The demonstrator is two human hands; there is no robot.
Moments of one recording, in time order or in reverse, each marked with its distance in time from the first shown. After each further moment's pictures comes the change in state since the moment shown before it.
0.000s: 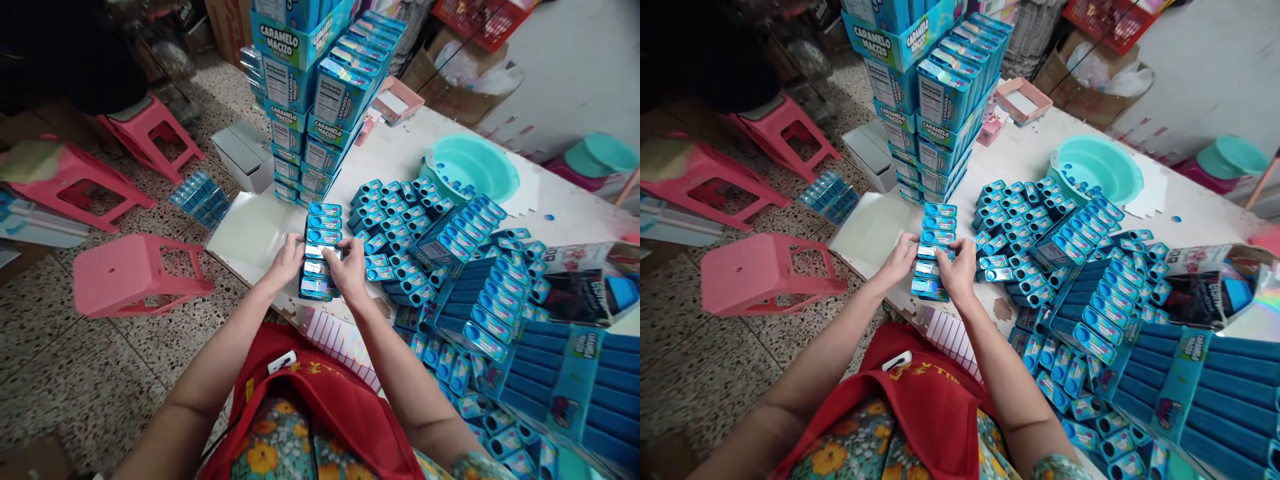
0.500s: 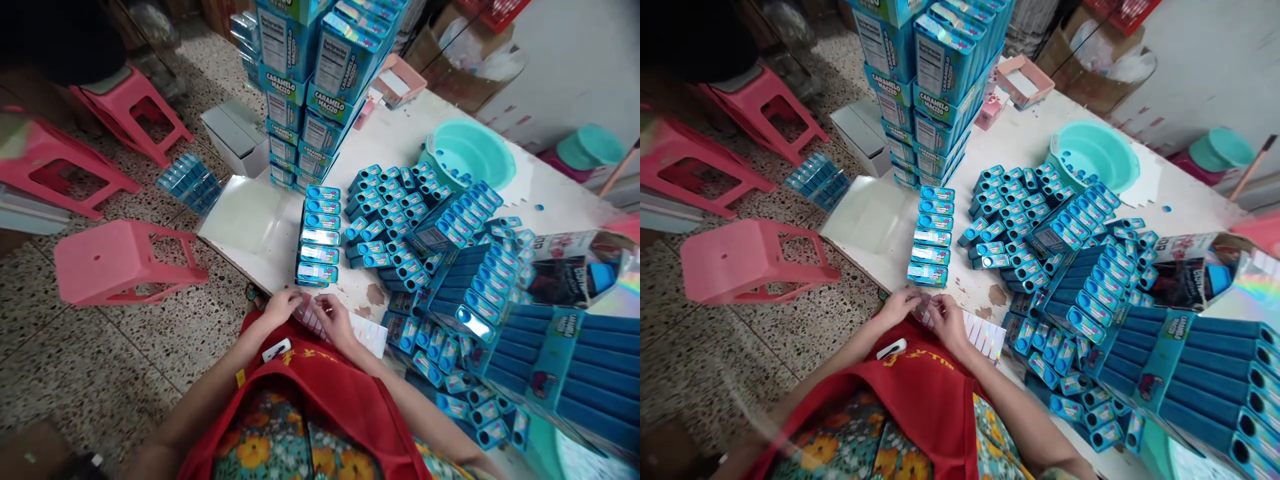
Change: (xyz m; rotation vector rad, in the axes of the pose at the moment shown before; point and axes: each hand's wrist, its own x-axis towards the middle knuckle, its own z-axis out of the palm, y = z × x) left_hand -0.098 -0.114 0.031 0.210 -0.264 -0.150; right_hand -0.139 0.079 -0.020 0.120 -0.447 0.156
